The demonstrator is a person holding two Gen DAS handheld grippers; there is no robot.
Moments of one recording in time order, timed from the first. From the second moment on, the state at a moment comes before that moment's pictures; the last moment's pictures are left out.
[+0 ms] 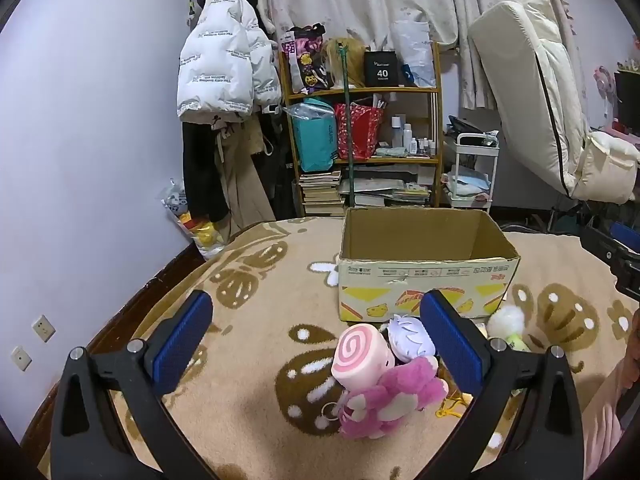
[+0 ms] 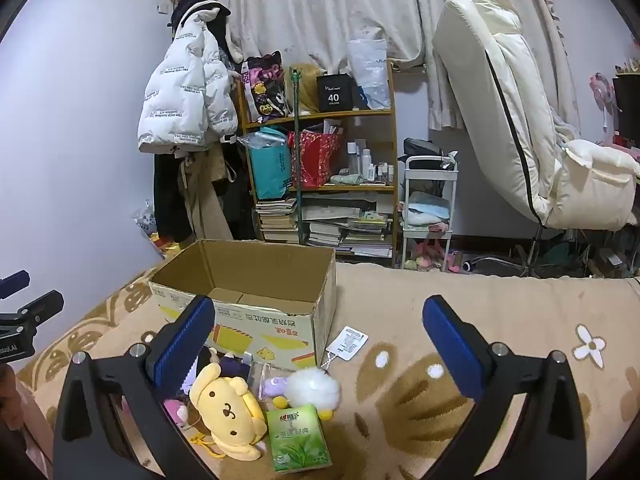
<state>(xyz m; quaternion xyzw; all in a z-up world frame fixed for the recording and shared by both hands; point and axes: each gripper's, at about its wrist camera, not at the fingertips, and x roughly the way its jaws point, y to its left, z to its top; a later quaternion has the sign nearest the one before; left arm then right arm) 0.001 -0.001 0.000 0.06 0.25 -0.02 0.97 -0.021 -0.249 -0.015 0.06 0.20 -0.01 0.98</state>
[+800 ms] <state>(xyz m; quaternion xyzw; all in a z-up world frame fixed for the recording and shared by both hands) 0.002 0.002 -0.001 0.06 0.25 -0.02 0.97 -0.021 -0.247 -0.016 0.05 0.19 -0.01 0.98</state>
